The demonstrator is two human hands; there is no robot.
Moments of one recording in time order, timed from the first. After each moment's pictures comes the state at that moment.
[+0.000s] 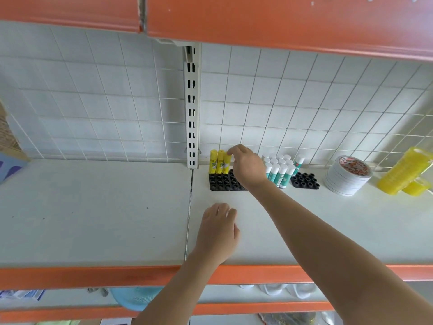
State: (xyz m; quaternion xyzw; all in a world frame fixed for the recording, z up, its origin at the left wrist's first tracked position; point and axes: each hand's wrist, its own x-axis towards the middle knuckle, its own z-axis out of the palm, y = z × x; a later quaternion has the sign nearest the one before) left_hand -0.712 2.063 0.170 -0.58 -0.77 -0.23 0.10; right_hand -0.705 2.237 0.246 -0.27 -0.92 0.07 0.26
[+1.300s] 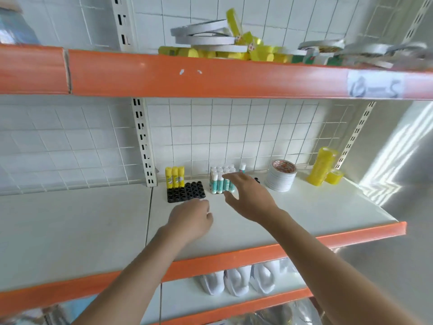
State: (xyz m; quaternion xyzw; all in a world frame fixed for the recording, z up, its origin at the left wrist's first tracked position) left_hand -0.664 2.066 0.294 -0.59 -0.80 -0.08 -0.07; right_hand -0.527 2.176 0.314 -0.33 -0.92 0.09 0.19
